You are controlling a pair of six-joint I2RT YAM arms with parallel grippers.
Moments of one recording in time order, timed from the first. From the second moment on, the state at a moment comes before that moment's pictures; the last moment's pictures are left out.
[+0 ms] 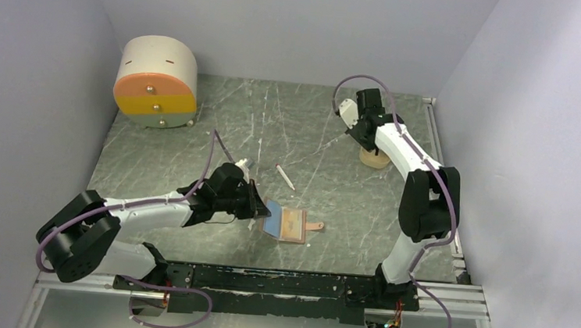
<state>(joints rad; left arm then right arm) -0.78 1.32 0.51 0.12 0.22 -0.96 0.23 1.79 1.40 -0.61 0.22 -0.73</state>
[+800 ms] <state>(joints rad) -0.59 1.23 0.42 0.16 0.29 -0.94 0.53 1.38 1.08 -0.38 -0.22 0.18</state>
